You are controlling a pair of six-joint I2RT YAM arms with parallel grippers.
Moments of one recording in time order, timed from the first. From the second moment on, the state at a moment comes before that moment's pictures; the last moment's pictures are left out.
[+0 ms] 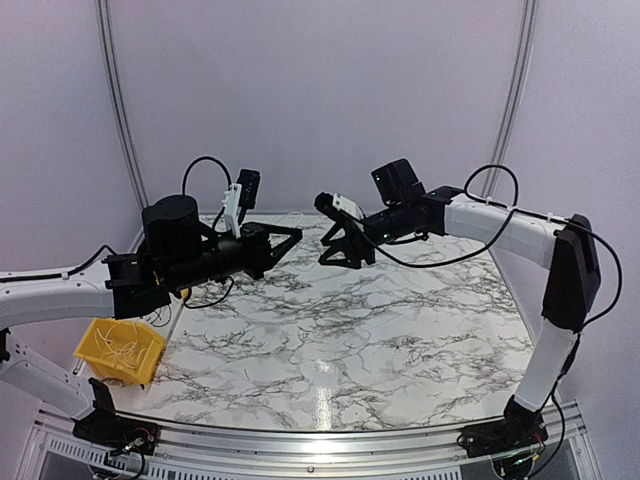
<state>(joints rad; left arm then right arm) -0.98 1.28 0.94 0.28 0.05 -0.42 0.64 1.80 1.54 -0.48 -0.68 -0.53</state>
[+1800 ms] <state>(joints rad) -0.97 0.88 1.14 -1.04 -0.95 -0.89 0.42 1.90 1.37 -0.39 -0.80 -0.45</state>
